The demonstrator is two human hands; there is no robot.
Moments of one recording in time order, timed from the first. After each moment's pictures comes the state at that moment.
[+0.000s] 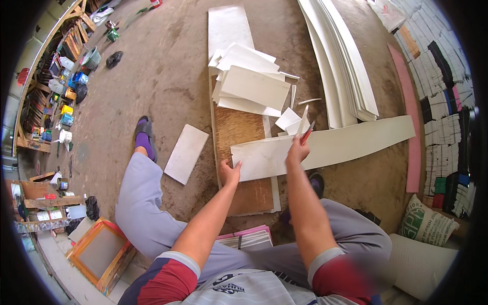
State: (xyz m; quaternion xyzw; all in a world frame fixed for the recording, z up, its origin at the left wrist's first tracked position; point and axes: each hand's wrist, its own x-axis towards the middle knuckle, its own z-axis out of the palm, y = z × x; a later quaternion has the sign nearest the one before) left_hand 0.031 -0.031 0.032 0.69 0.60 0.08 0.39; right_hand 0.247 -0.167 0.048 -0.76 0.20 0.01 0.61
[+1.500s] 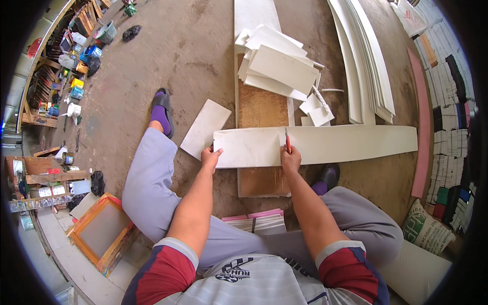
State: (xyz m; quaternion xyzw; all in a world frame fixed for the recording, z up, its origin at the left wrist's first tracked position) left_hand -0.094 0.079 0.036 0.56 0.62 0.06 0.55; right_hand 0.109 -0.173 0.019 -0.90 0.00 0.17 0.41
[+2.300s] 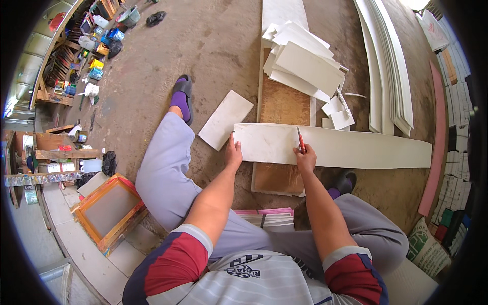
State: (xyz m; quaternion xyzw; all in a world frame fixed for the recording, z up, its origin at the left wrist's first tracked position) left_hand -0.103 0.051 0.005 0.72 0.57 0.03 0.39; right_hand 0.106 -0.163 0.043 -0.90 -0.06 0.23 0.37
